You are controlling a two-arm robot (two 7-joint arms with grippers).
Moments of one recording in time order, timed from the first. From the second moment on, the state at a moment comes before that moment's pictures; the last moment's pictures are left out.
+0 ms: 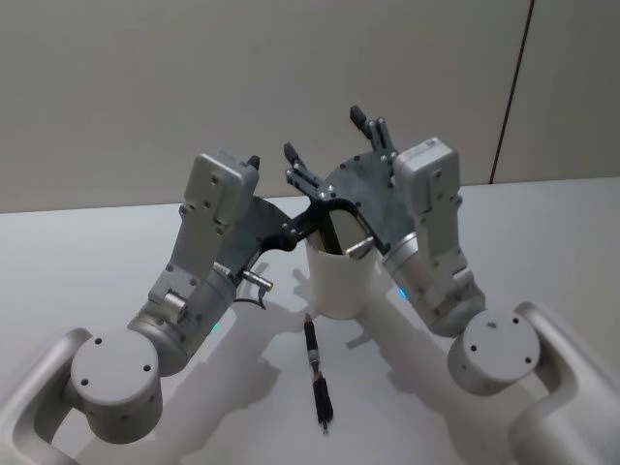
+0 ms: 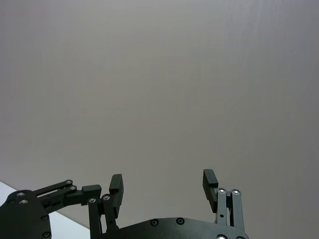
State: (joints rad) left arm -0.24 0.38 0.45 -1.63 -0.20 0.01 -0.01; right arm 0.38 0.01 -0.46 -1.25 -0.04 -0.38 0.07
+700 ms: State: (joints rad) left arm -0.24 0.38 0.45 -1.63 -0.20 0.01 -0.01; right arm 0.32 0.13 -0.35 -1.48 0.12 -0.30 0.09
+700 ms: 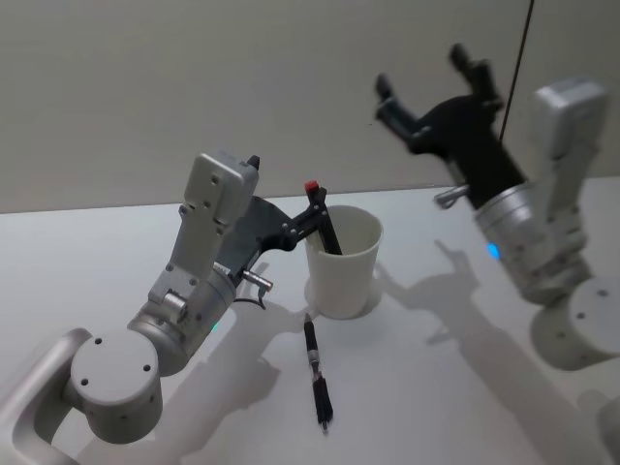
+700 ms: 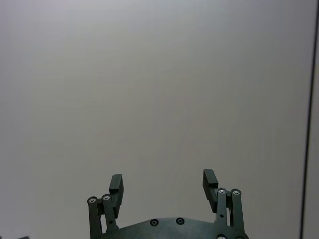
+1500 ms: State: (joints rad) left arm -0.24 0.38 0.45 -1.63 -0.20 0.01 -0.01; right arm 0.28 0.21 -0.28 -1.61 0.24 -0.24 0.10
